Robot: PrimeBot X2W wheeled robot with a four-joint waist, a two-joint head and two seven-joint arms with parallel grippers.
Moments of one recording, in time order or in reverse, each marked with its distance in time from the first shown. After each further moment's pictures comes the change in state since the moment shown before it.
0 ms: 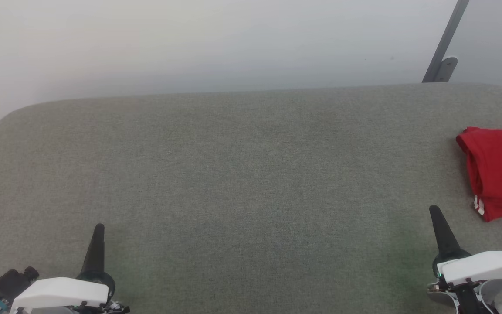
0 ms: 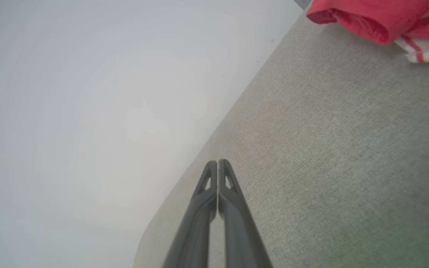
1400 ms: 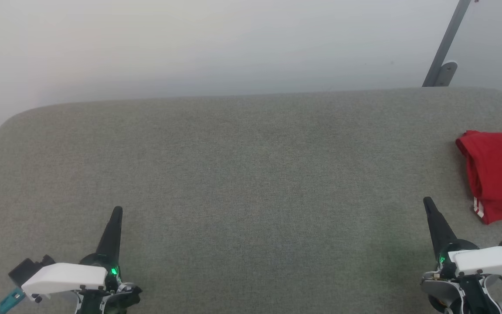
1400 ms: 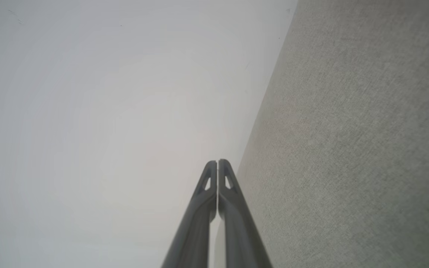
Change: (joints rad) left arm -0.056 -0.031 -0.026 0.000 -0.341 0.000 0.101; right arm -0.023 0.056 -0.046 -0.016 0.331 -0.001 0.101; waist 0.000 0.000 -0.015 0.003
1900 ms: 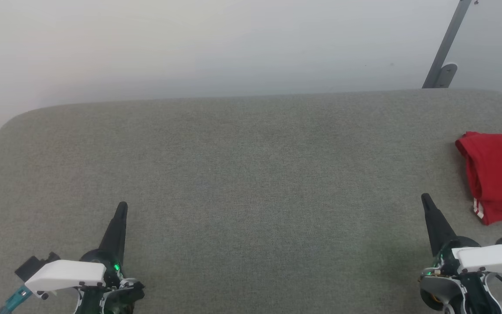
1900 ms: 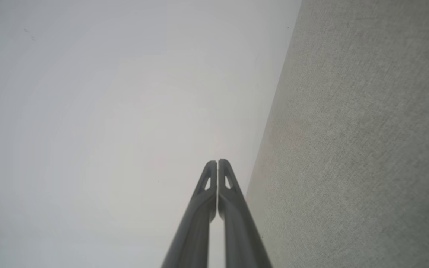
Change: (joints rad) left arm -0.014 -0.007 -0.008 -0.001 -0.101 0.000 0.029; right arm -0.008 0.015 -0.010 -0.006 0.090 0.000 0.028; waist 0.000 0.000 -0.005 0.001
